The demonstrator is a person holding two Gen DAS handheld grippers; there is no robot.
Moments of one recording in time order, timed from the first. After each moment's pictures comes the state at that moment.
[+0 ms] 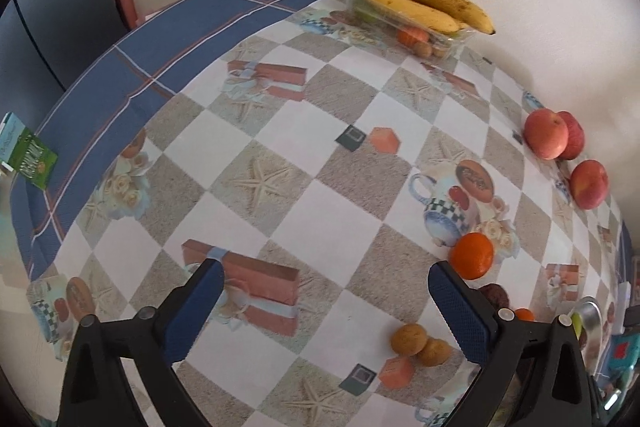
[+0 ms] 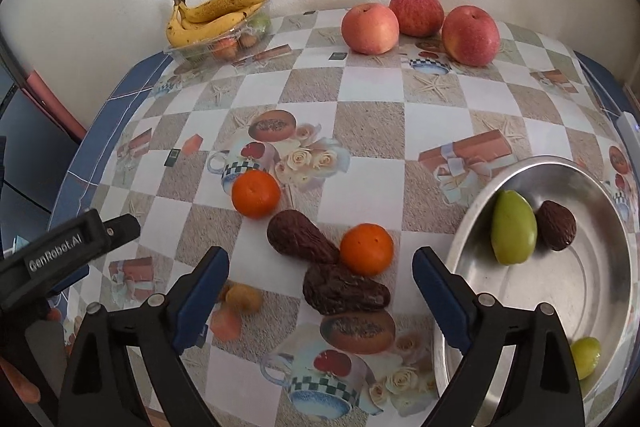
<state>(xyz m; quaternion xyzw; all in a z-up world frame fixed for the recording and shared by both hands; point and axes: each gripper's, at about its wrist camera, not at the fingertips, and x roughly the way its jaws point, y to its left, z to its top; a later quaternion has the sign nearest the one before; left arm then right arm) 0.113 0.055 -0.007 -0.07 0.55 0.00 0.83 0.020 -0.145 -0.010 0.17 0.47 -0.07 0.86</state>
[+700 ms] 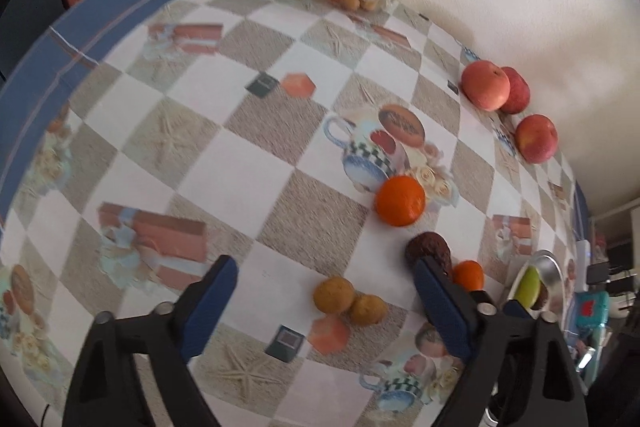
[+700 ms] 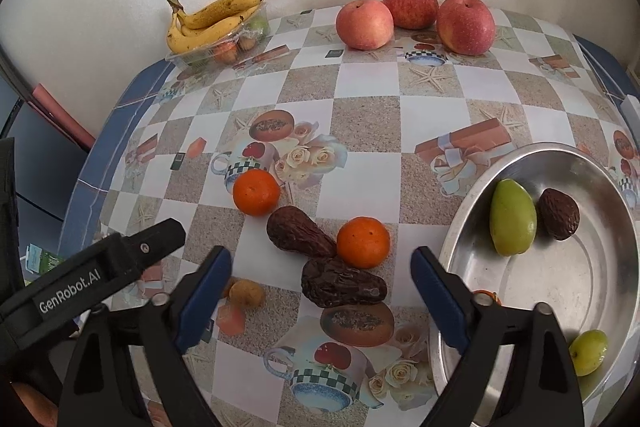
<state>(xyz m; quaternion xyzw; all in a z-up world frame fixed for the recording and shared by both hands) 0.100 0.024 -0.023 -0.11 0.59 -0.11 0.79 0.011 -0.155 -0.009 0.20 0.46 -0.06 0.86</state>
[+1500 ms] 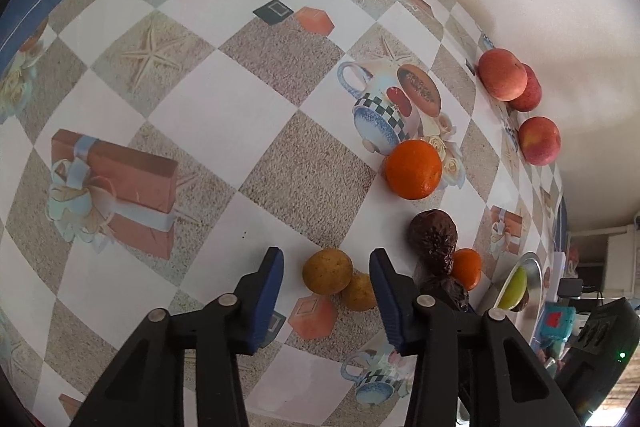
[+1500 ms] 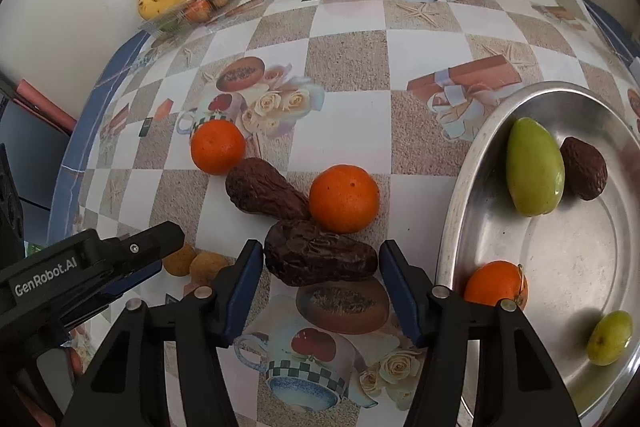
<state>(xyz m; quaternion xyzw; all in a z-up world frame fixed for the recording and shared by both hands) 0.098 0.031 -0.057 -0.19 0.64 -0.11 0.73 0.015 -0.160 -0.052 0.22 0.52 -0.06 0.83</state>
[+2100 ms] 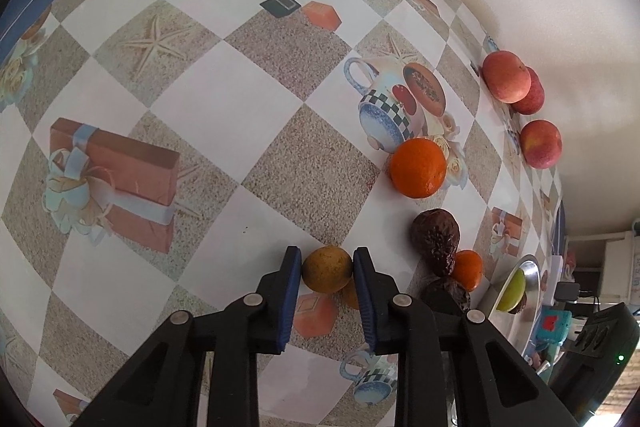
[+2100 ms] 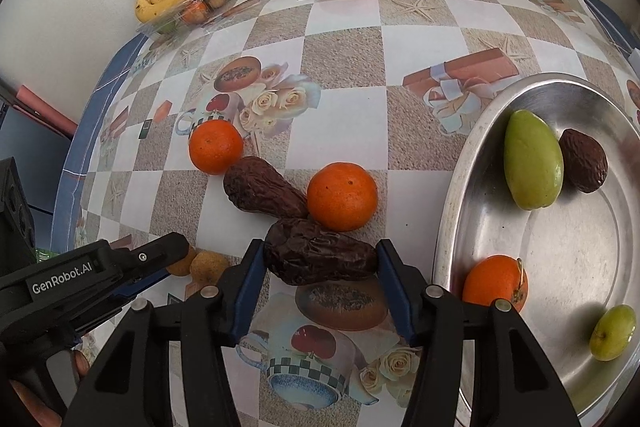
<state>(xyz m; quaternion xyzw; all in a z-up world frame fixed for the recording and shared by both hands) 0.097 0.032 -0.061 -0.20 0.65 -0.11 0.73 0.012 -0.163 -0.053 0.23 0.52 -0.06 0.82</state>
